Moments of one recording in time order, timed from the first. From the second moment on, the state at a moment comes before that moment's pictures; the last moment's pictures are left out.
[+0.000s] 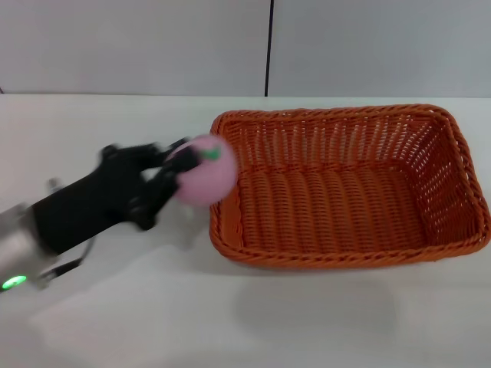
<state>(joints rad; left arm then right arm) -0.53 -2.07 -0.22 0.15 -0.66 -1.81 2.34 0.15 2.08 -0.37 -0.17 -1.26 -1.78 0.95</state>
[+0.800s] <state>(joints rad) -0.59 -2.07 -0.31 -0.31 -0.66 -1.31 2.67 0.24 2.07 -0.17 -0.11 -1.26 -1.63 0.84</state>
